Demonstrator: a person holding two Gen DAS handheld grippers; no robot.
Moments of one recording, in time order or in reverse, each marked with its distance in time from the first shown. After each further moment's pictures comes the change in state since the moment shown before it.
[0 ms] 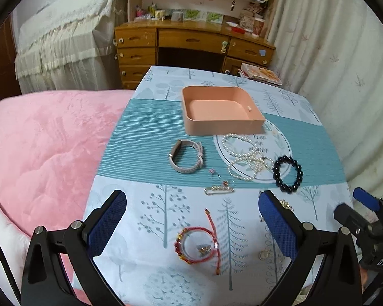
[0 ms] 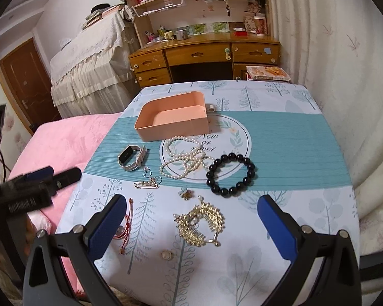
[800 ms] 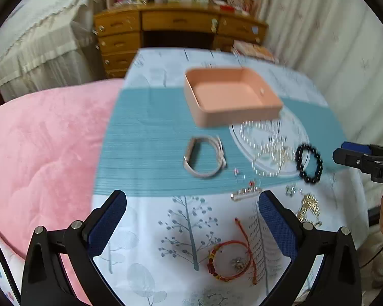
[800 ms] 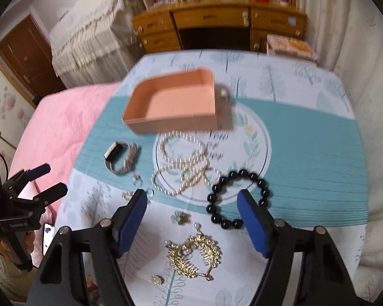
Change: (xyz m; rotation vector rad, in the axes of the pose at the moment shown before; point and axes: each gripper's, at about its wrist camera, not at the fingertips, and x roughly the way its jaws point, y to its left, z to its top) left arm 0.073 0.031 0.019 0.117 0.133 -0.059; right arm 0.078 -0.006 0.059 -0.020 0.327 0.094
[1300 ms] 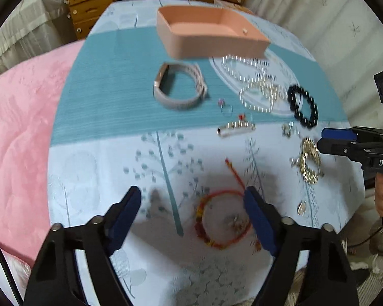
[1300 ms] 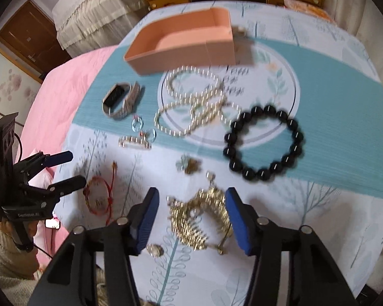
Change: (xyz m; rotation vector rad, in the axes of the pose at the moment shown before) left arm 0.043 -0.004 -0.053 0.039 0.202 -0.121; right arm 0.047 -0.020 -0.040 -0.010 0.173 0.093
